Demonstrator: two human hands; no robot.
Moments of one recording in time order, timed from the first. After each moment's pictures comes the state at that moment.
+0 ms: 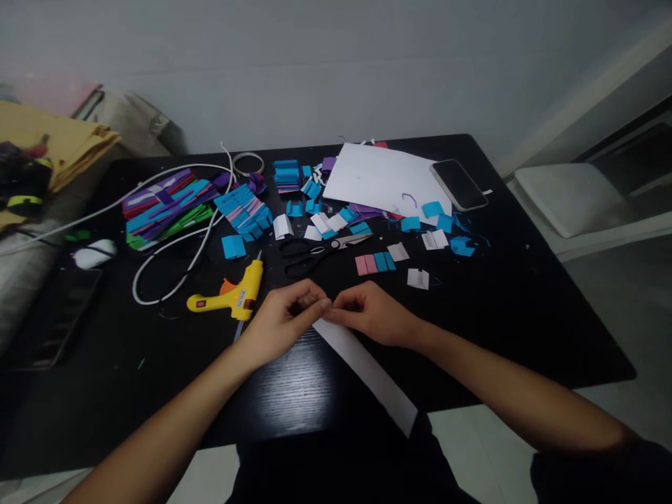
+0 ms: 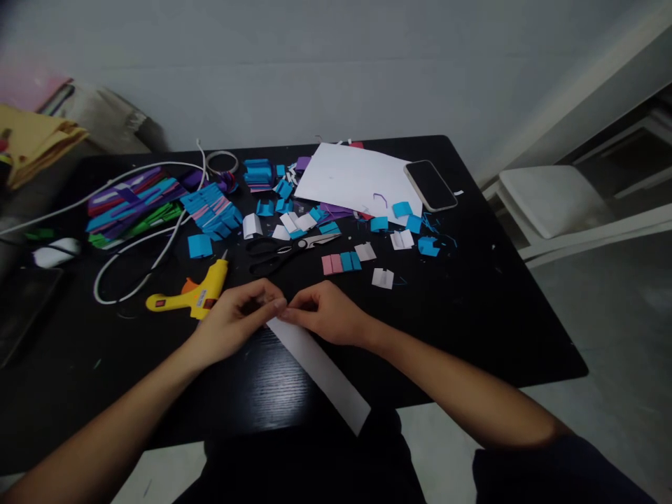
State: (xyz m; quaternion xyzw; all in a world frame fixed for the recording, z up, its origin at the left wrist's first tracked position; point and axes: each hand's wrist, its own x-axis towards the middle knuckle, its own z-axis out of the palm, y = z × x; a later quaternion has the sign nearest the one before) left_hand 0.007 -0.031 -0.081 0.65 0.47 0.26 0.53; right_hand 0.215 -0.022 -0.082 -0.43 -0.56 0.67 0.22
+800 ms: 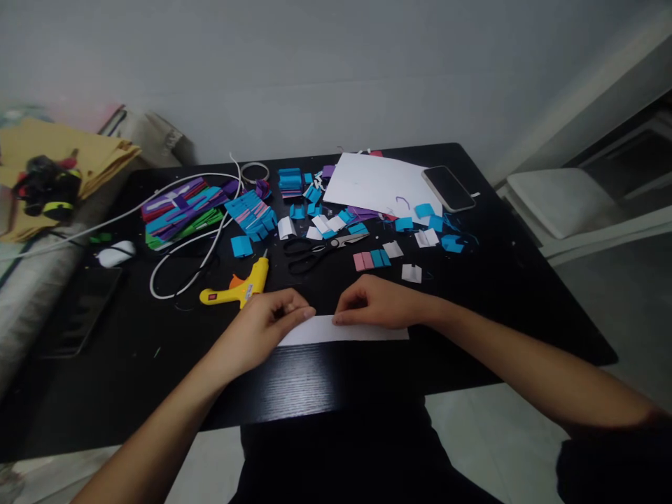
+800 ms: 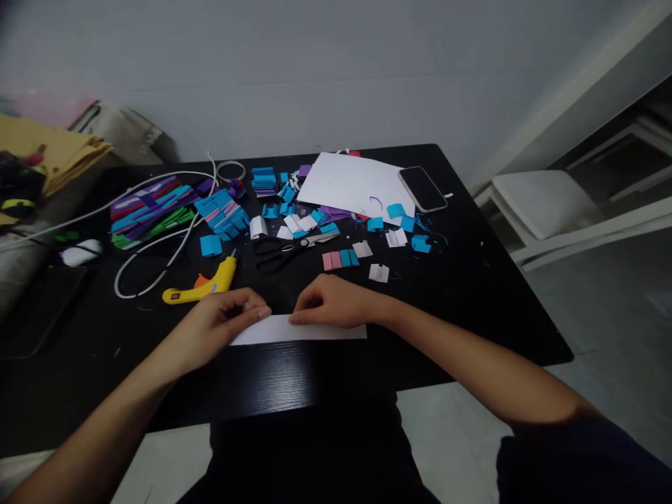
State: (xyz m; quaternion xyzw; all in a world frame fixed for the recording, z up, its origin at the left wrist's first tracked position) left_hand -0.015 -0.050 -0.049 0.69 0.52 0.18 0.47; right_hand 0.233 -0.009 -0.051 -0.37 -0.72 0.59 0.06
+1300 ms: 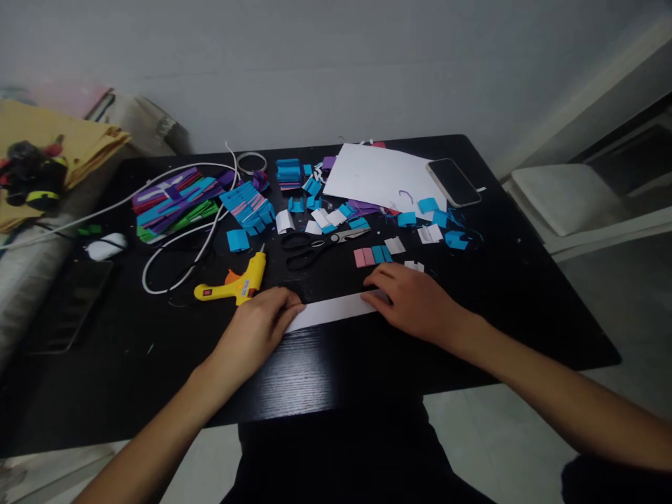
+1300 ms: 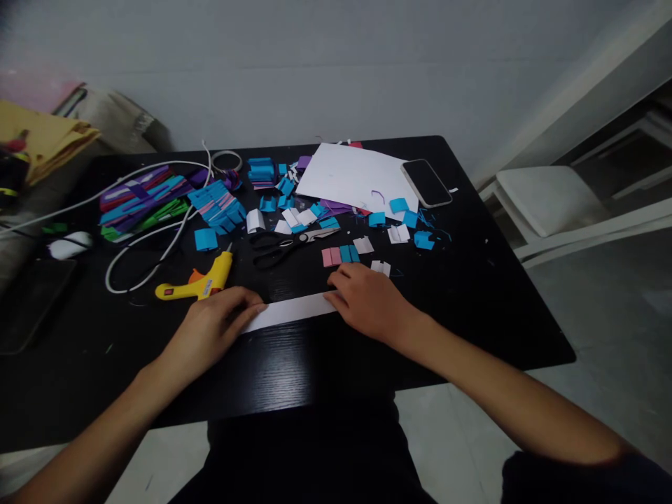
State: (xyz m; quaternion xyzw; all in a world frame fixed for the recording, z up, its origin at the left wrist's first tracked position) left_hand -0.024 -0.059 -0.072 0.79 0.52 0.19 0.27; right_hand 0.264 -0.031 -0.065 -0.48 -0.85 0.19 0.11
